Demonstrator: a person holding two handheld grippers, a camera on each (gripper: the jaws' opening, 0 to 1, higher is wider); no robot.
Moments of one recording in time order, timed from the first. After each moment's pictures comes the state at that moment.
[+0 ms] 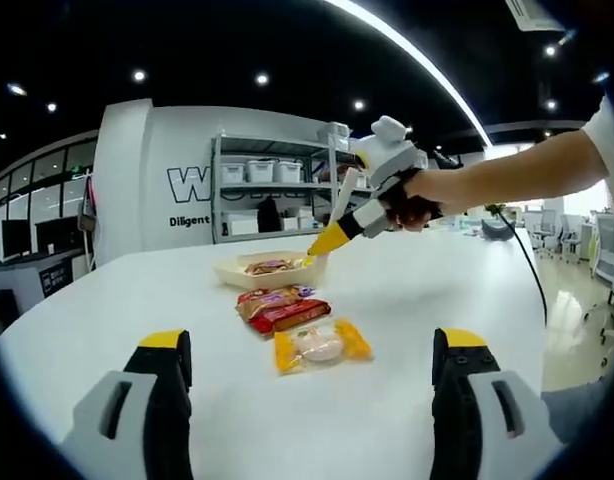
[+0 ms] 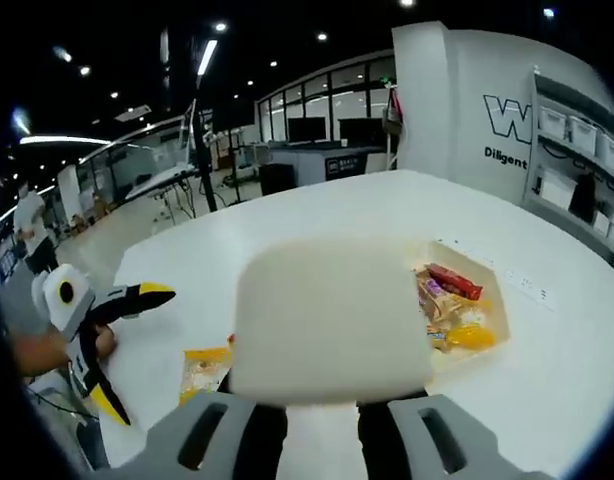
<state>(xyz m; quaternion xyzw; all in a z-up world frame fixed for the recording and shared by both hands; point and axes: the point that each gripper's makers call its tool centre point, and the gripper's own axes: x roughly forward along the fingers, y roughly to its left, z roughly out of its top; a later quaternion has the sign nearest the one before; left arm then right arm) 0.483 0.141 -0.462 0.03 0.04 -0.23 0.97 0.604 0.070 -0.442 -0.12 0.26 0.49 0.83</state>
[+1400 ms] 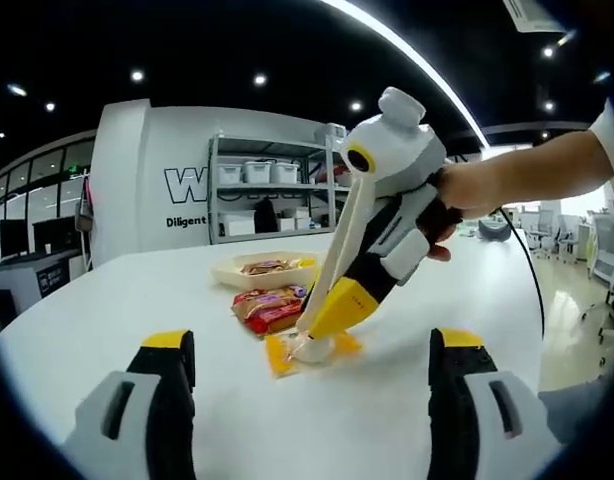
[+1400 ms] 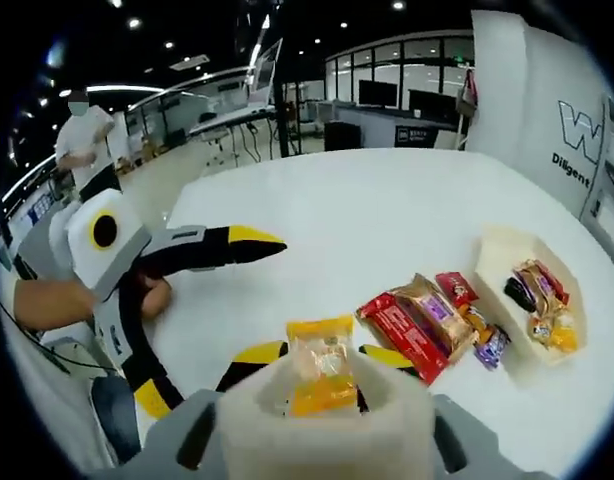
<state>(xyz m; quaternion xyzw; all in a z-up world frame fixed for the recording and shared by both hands) 0.477 0.132 -0.462 0.03 0.04 -0.25 0.97 0.515 0.122 -0.480 -0.20 0.31 0.55 0.75</state>
